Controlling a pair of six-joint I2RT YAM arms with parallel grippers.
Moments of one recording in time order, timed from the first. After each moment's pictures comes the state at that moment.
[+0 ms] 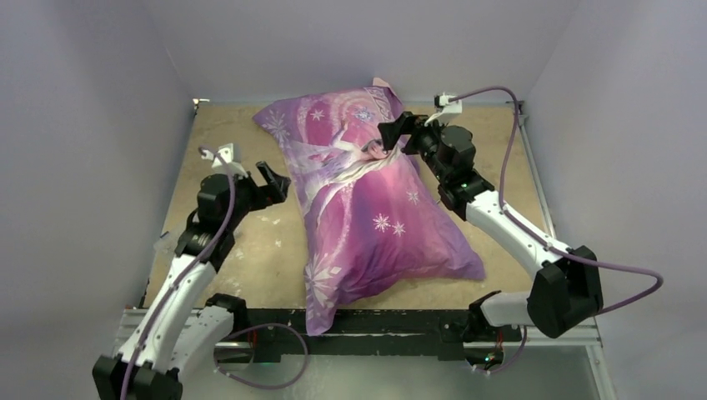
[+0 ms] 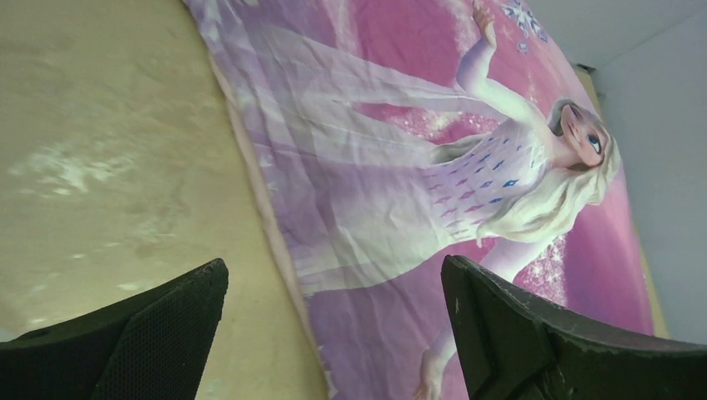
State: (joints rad) left arm -0.22 0.74 0.69 -0.25 -0.01 -0.47; right arm 0.46 1.32 1.01 0.32 0.06 0.40
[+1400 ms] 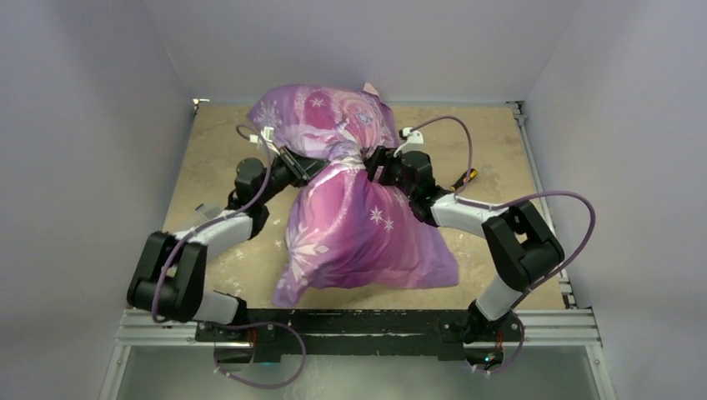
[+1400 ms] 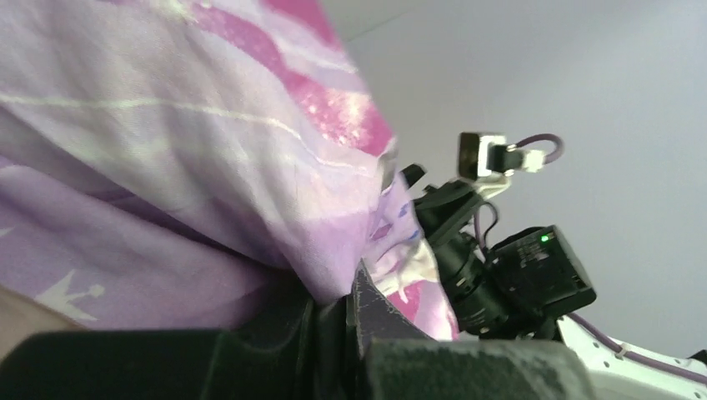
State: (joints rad) left arm -0.29 1.49 0.57 0.92 0.46 -1.15; right arm 0.54 1.63 0.85 0.53 0.04 0.52
